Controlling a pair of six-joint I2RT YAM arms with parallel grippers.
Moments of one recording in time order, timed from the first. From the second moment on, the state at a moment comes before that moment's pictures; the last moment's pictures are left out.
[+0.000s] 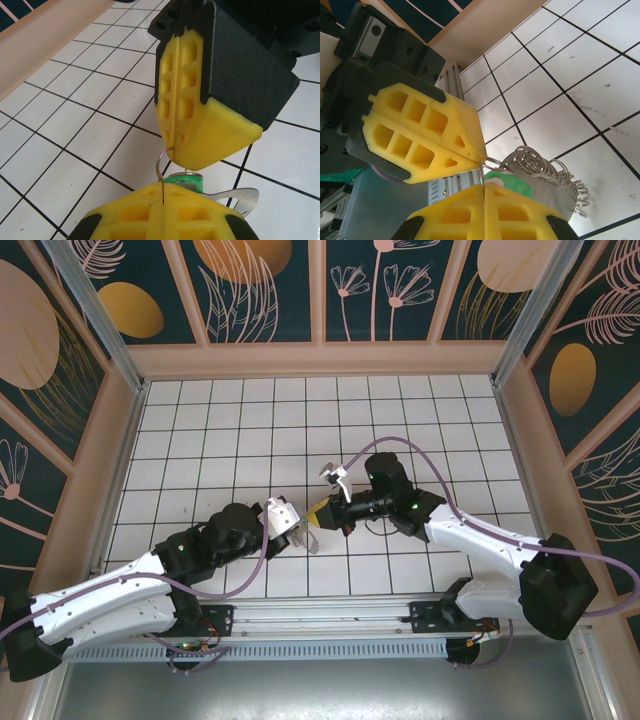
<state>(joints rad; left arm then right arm) -1.05 0.81 0.60 -0.24 -0.11 0.16 0.79 1.23 0.72 0.05 -0.81 0.29</state>
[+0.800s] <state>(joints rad) -1.05 0.81 0.60 -0.24 -0.11 0.16 0.77 1.25 0.72 0.04 -0.80 0.31</state>
